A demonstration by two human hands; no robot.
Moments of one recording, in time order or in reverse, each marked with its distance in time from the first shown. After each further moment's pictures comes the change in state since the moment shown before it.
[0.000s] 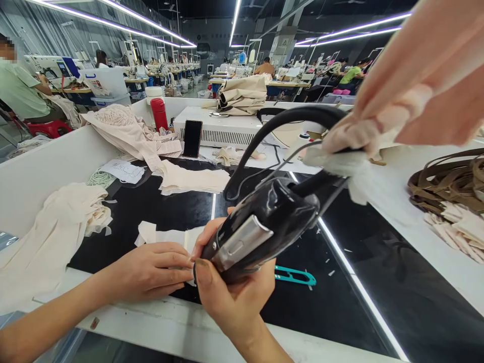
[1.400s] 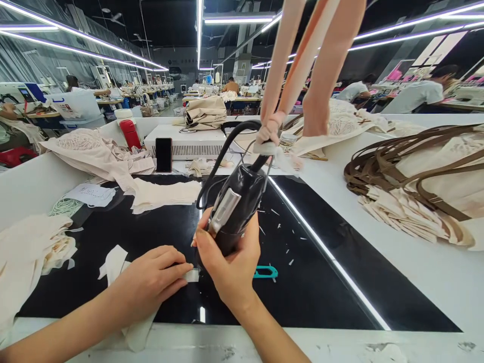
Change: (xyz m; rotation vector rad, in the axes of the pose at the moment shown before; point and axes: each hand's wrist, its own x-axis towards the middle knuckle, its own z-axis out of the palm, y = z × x) left_hand 0.042 0.005 0.031 0.209 -0.048 -0.170; right_hand 0.028 0.000 -0.044 -0.106 0.078 -0.064
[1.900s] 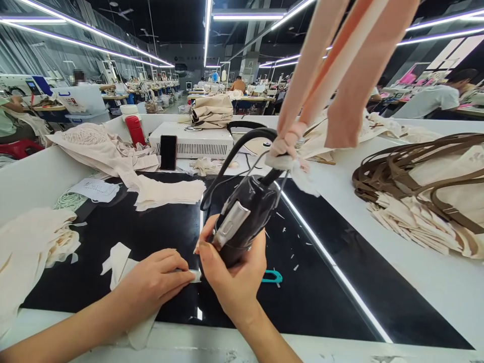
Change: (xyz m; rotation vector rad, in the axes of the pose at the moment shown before) left_hand -0.007 0.002 0.010 -0.106 0.035 -0.024; right_hand -0.008 0.002 -0.001 -0.013 -0.013 -0.012
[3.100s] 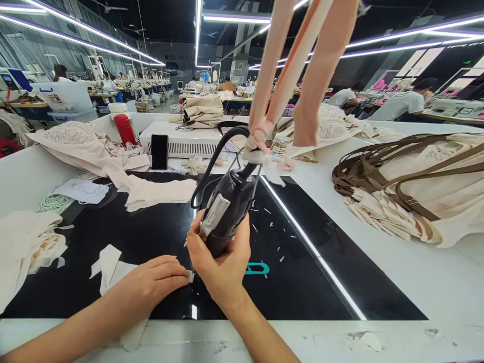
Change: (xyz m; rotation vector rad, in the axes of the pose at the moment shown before) left_hand -0.007 0.000 0.005 -0.135 -0.063 0.077; right_hand 0.003 -0.002 0.005 -0.087 0.023 -0.007
